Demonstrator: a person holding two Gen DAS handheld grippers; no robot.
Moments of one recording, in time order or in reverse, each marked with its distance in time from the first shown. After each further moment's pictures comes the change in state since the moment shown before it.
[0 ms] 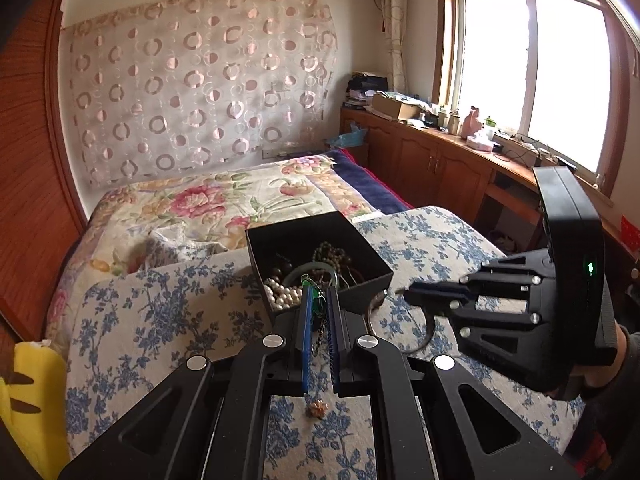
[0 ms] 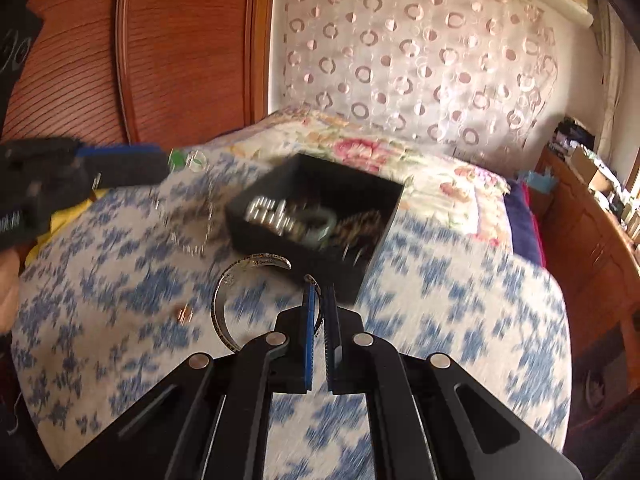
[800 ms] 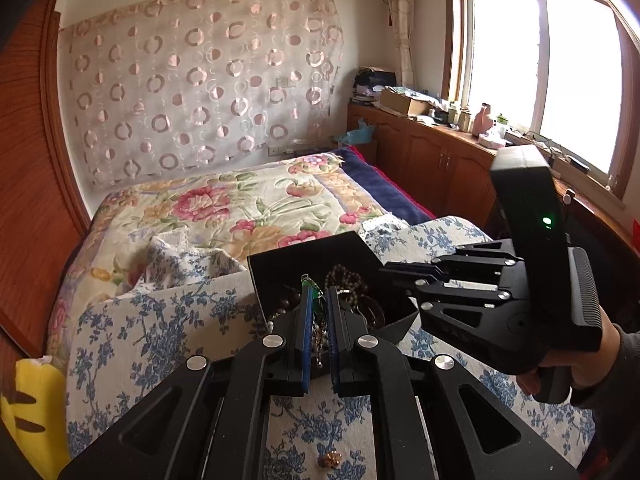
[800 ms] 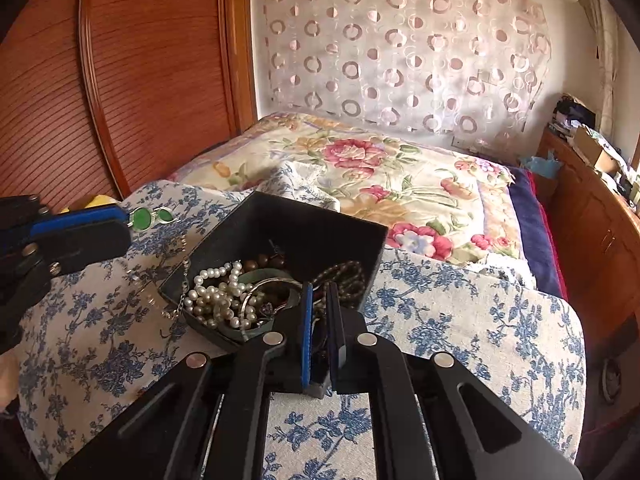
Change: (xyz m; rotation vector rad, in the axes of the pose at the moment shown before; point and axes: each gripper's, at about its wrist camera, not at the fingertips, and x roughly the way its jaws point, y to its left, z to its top) left arm 0.043 0.008 0.034 0.000 0.021 0.024; right arm 0.054 -0.039 0.046 0.089 0.013 0.027
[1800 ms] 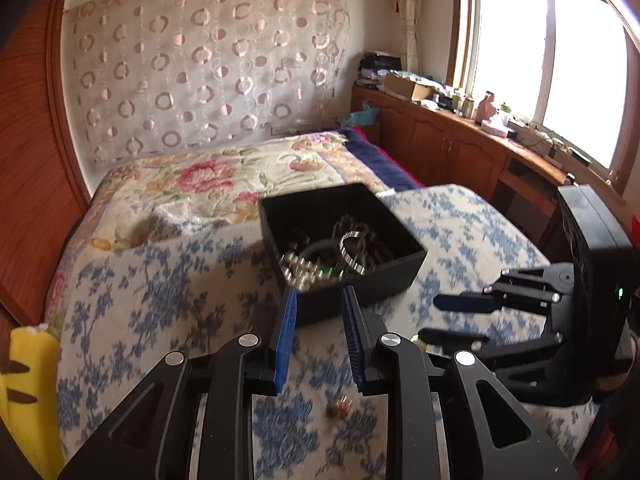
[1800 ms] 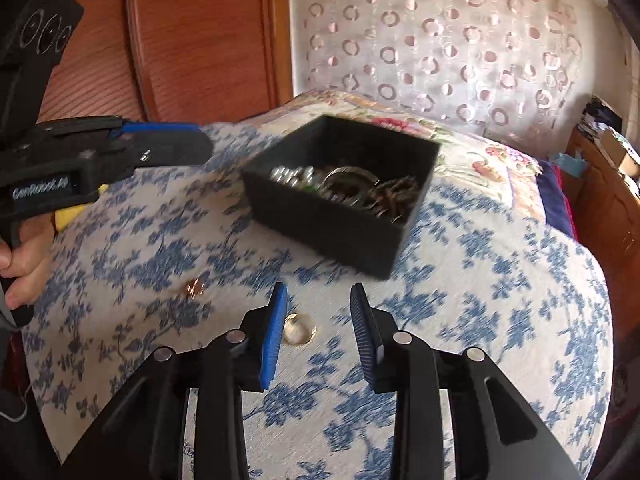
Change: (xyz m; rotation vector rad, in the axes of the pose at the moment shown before) left arm -0.009 0.014 -0.049 -0.028 0.068 0.001; right arm -0.024 0.038 -0.075 -0.089 0.073 0.101
